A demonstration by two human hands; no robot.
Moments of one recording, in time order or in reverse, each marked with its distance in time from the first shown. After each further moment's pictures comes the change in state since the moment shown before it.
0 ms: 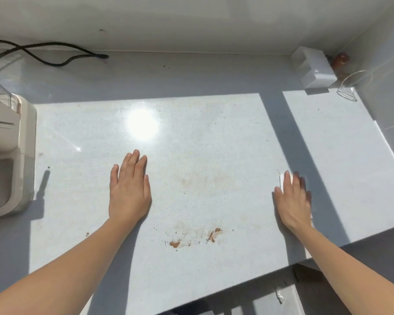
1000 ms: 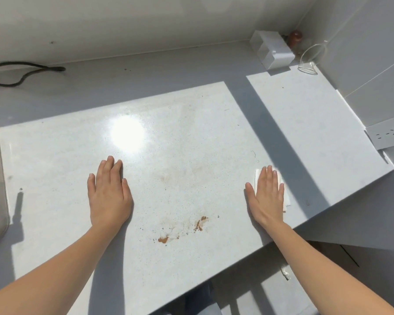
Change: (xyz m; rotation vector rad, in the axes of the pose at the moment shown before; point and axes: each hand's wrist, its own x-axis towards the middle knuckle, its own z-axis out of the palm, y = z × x) left_hand 0.002 0.000 -0.002 0.007 0.007 0.017; right_hand -0.058 -0.024 0.017 0.113 -0.007 0.031
